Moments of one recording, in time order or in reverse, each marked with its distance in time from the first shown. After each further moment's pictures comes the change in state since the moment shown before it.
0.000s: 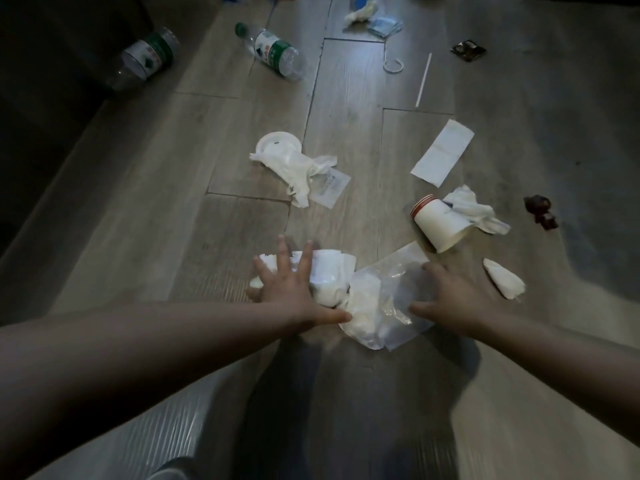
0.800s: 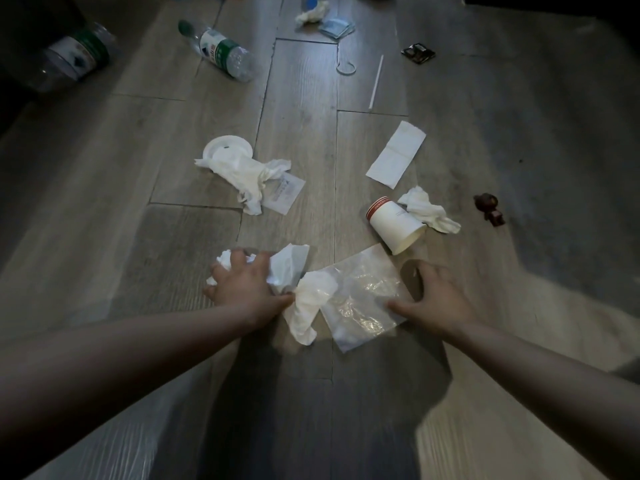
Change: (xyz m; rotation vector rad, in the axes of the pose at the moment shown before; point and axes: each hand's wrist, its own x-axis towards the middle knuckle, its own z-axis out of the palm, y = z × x) left_hand 0.024 0.013 -0.004 0.041 0.172 -0.005; right_hand 0.008 0.053 0.002 0.117 0.167 0.152
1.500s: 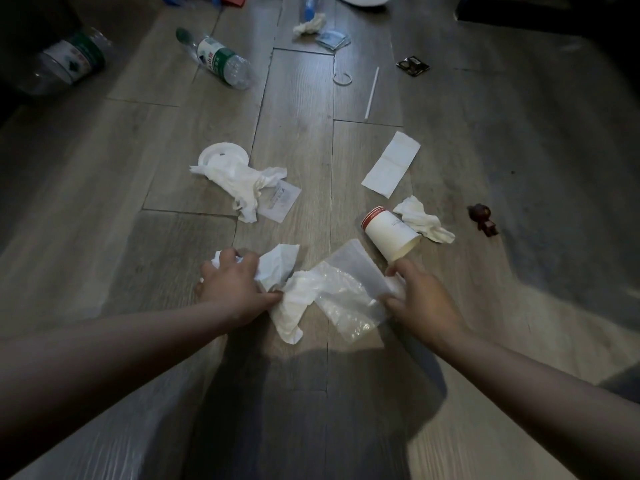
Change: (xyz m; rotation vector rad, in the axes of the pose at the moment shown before) left_hand 0.013 -0.005 -0.014 0.016 0.004 0.026; right_hand -0.002 -0.020 -0.001 0.049 0.142 -0.269
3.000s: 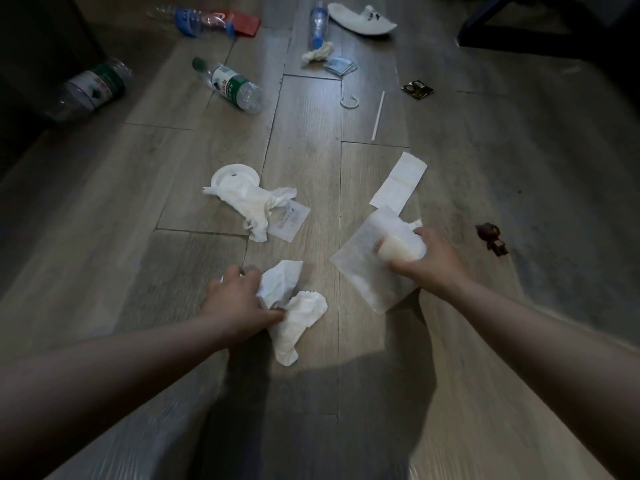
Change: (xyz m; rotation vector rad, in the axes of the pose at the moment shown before) left_hand 0.001 -0.011 -0.016 -0.050 -0.043 0.043; right_hand 0.070 -0.012 -0.032 0.238 0.033 0.239
